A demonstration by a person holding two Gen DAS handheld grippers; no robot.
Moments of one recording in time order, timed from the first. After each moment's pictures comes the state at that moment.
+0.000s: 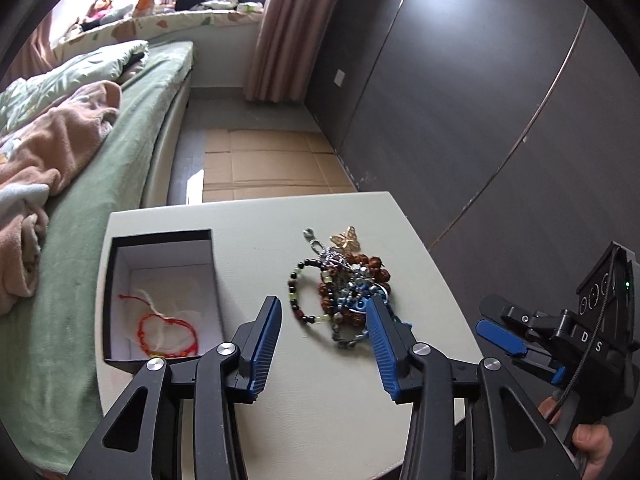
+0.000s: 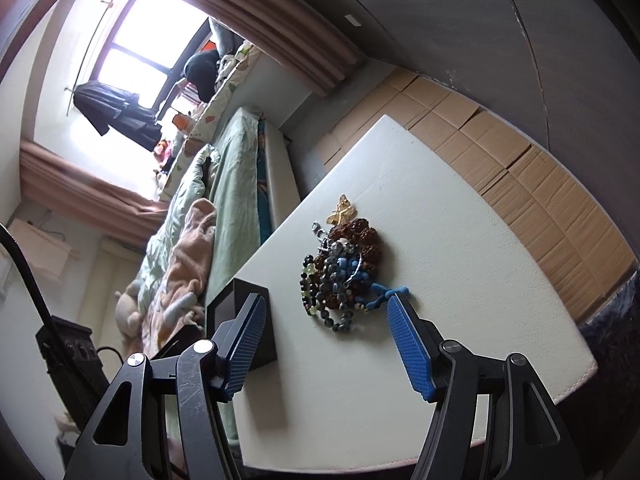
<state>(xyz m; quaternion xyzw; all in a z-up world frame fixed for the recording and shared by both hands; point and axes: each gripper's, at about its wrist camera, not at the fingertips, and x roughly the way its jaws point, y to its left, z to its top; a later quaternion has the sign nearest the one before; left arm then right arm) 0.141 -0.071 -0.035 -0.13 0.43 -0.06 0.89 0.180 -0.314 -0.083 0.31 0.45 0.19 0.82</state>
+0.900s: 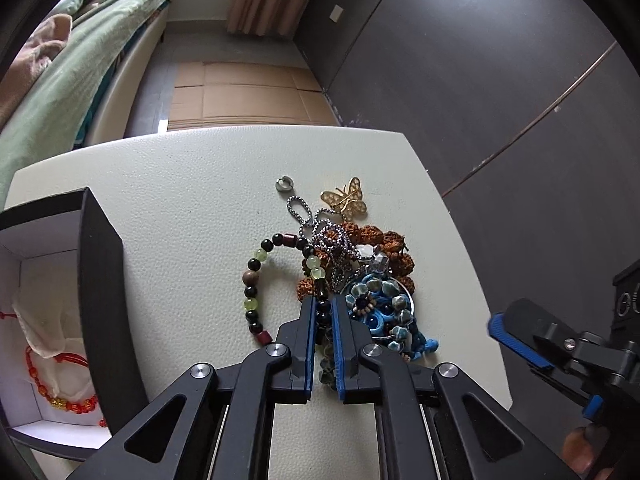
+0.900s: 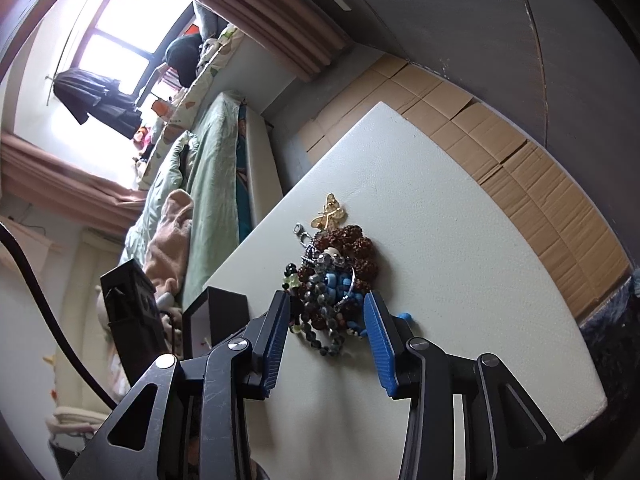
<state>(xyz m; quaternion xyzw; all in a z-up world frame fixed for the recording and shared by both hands) 0.225 -0.086 -0.126 -0.18 0.51 -0.11 0.83 0.220 -0.286 -0.100 0.28 0.49 0.17 0.81</state>
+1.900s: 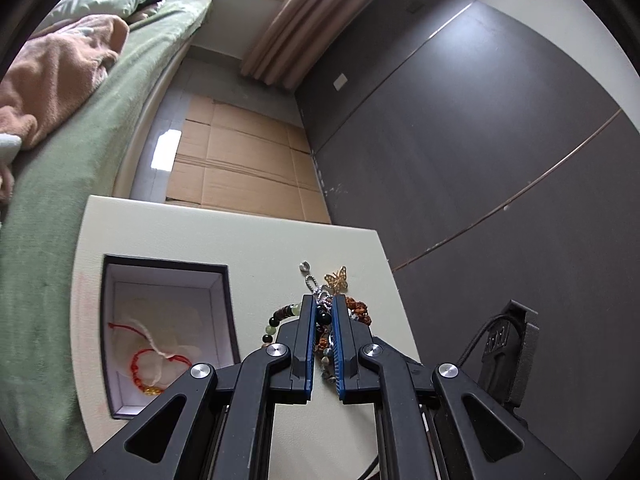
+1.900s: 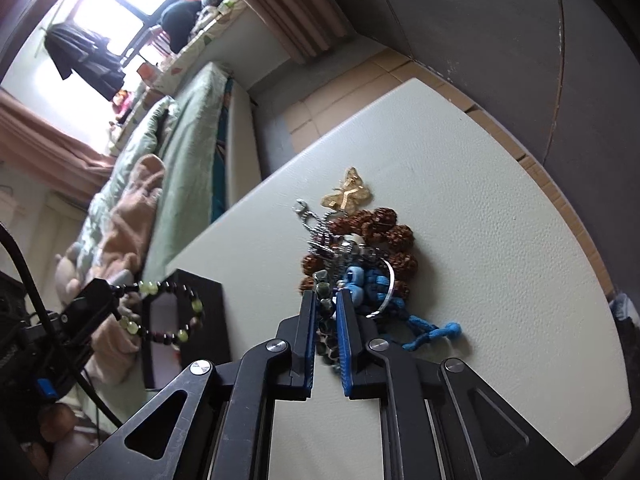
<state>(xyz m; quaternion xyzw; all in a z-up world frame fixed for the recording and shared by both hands) 0.182 0.020 -0.038 -0.30 0.42 -0.12 0.85 0.225 -0.236 -0.105 0.21 0.50 0.16 0.83</state>
